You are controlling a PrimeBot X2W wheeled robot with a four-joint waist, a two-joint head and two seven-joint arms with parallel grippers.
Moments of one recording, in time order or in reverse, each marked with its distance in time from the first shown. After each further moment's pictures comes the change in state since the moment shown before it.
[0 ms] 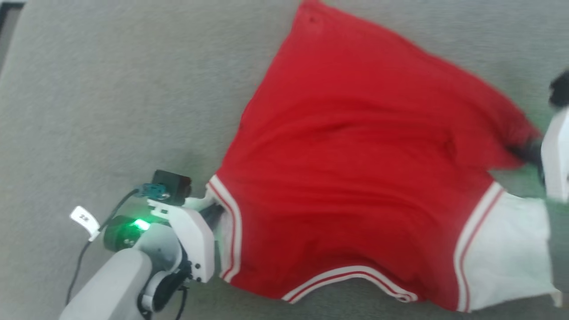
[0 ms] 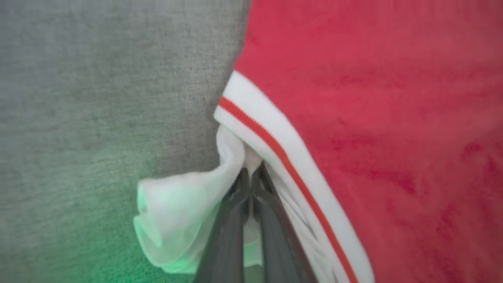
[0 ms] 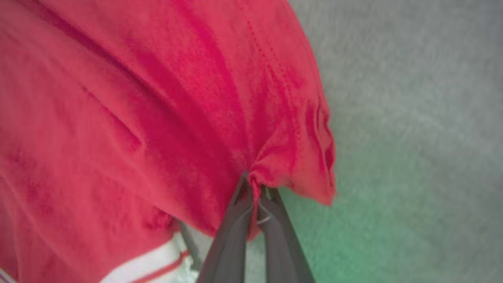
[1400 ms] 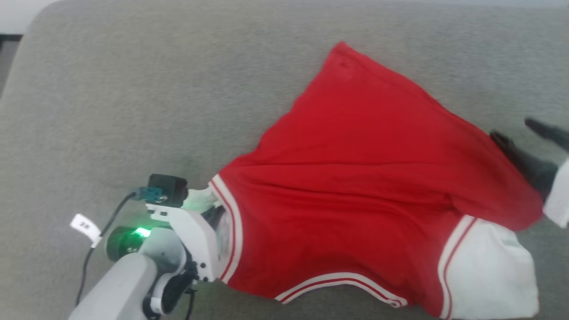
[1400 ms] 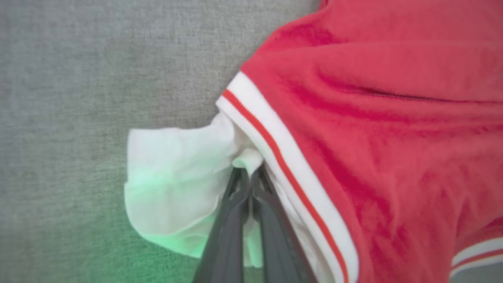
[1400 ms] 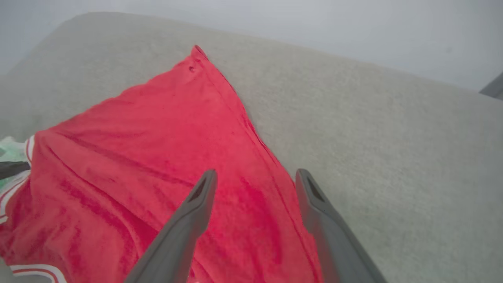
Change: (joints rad) left arm 0.032 -0.013 0.012 -0.028 -0.046 0.058 0.010; right arm 0.429 0.216 -0.560 -0.464 -0.281 0.000 -0.077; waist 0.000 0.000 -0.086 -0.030
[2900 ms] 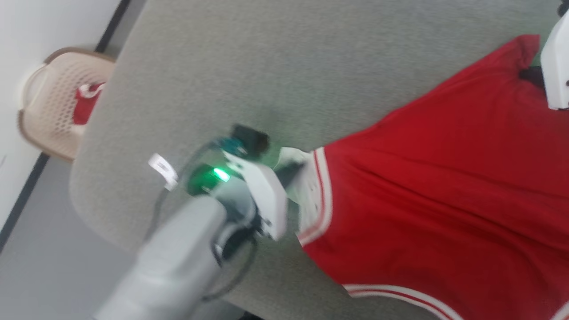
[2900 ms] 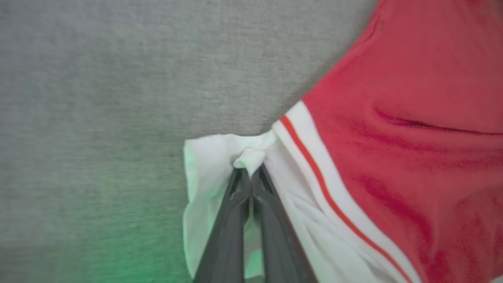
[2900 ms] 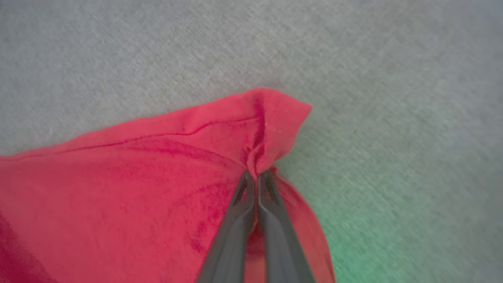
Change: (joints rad) left arm -0.301 -0.255 -0.134 0.319 0.008 -0.207 -0.128; right arm -0.829 -0.059 0.676 0.815 0.181 0.001 0.208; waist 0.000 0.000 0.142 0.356
